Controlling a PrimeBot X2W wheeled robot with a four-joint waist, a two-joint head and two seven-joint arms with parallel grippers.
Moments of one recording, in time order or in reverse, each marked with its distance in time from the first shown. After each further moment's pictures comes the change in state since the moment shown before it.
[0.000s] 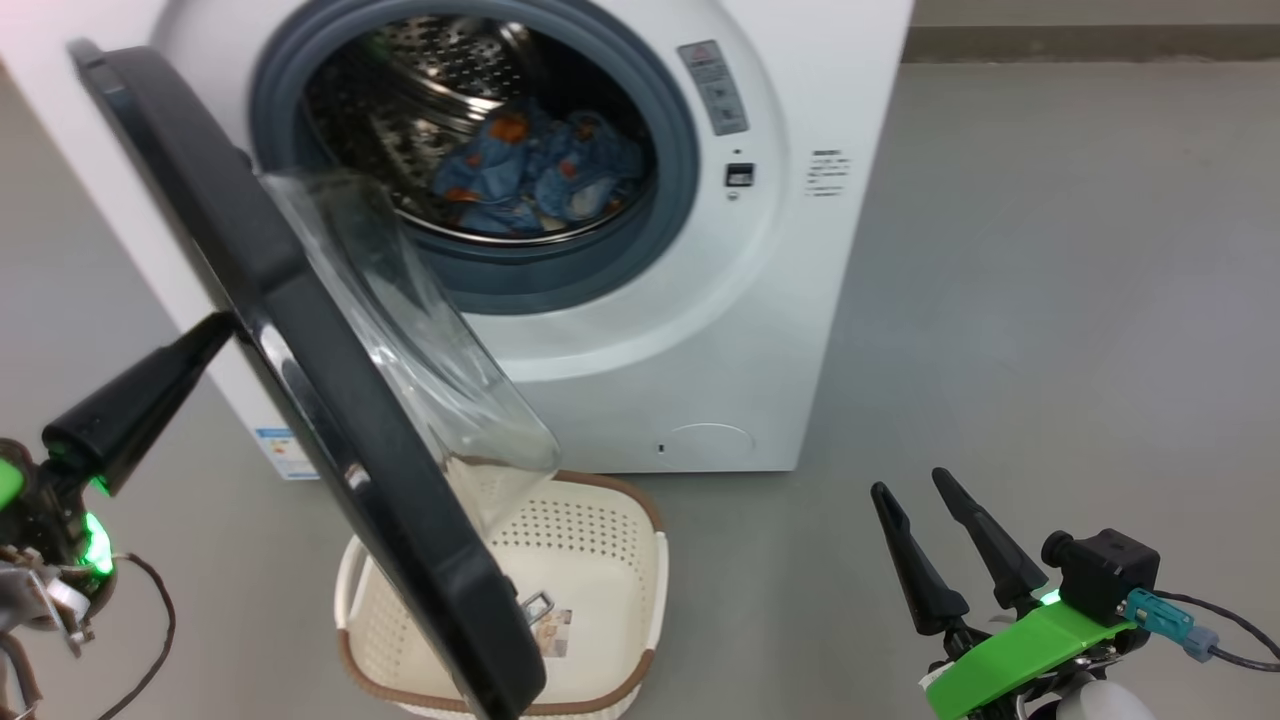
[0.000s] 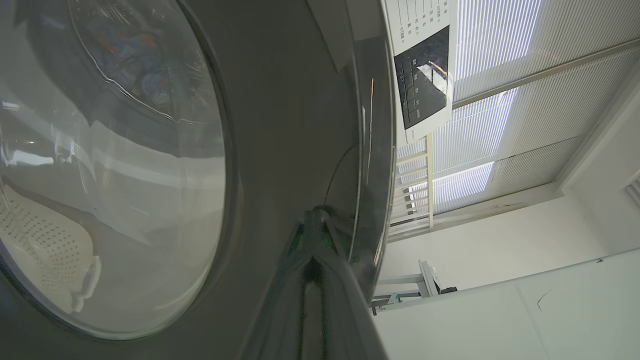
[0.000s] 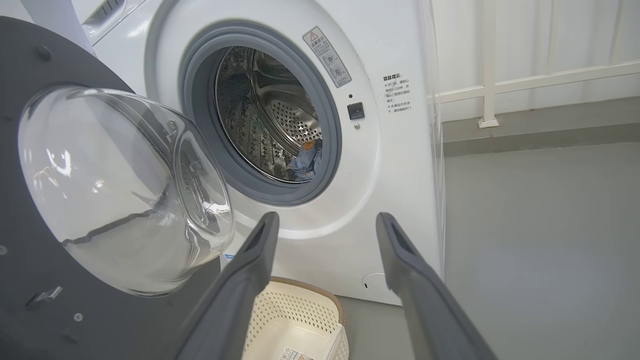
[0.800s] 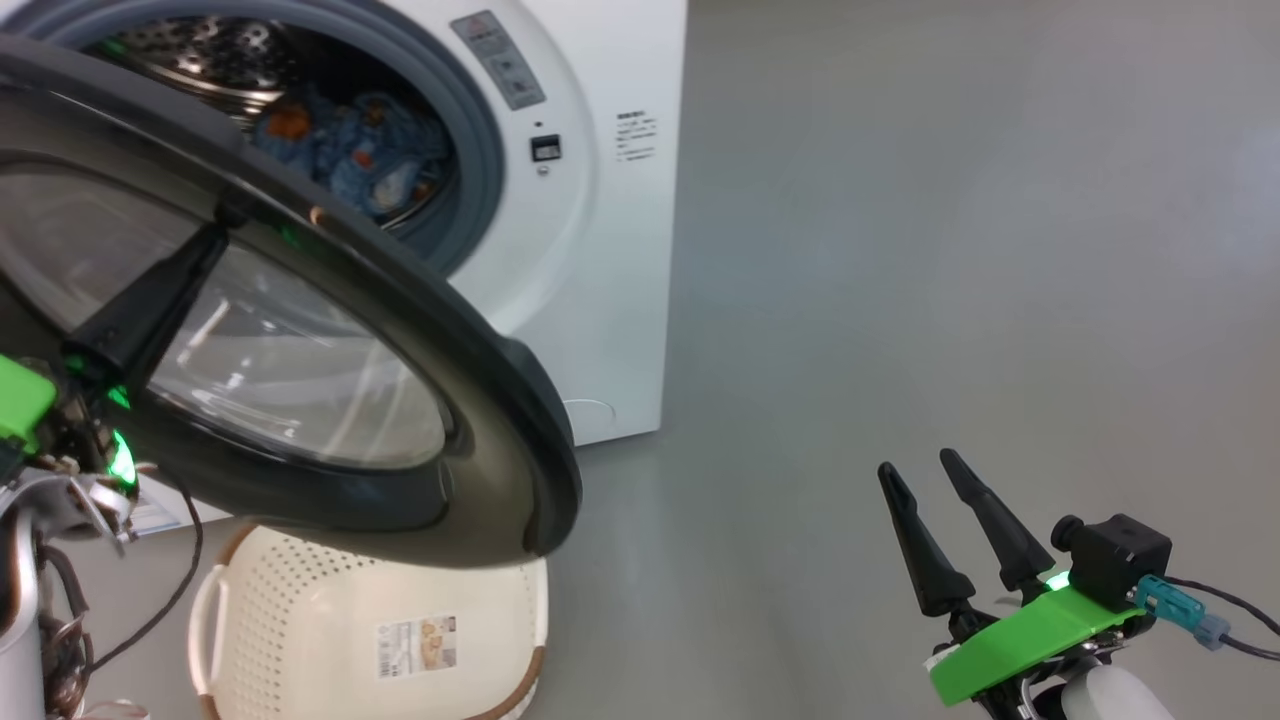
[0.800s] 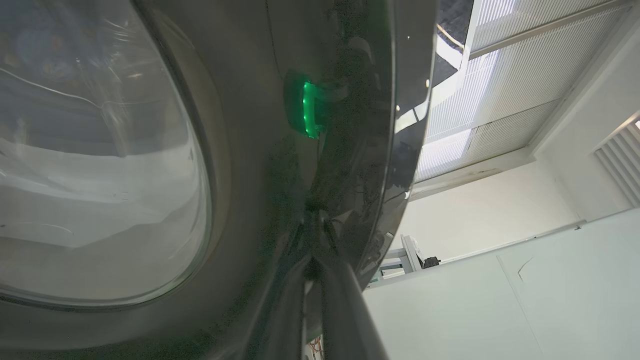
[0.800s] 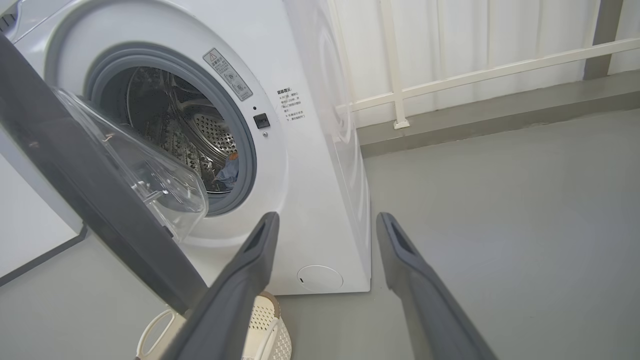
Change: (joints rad) left arm -0.140 -0.059 -0.034 0.145 0.071 -0.084 -0.124; right arm -0.014 0.002 -0.017 -0.015 -0.001 0.000 0.000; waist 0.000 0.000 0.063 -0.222
